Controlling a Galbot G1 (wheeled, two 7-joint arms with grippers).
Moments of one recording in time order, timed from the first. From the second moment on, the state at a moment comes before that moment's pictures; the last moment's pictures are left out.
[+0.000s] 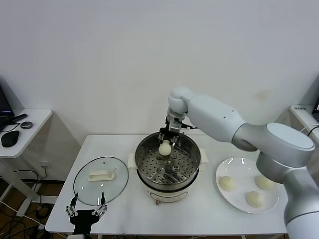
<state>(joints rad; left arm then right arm) 1.80 -1.60 -0.60 -2.22 0.17 0.18 -0.08 0.32 1.37 -0.97 0.85 -0.34 0.82 -1.17</state>
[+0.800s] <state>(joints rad) 1.80 -1.60 -0.60 -2.22 0.17 0.18 -0.07 0.32 1.38 -0.93 0.80 -0.42 0.82 -1.13</state>
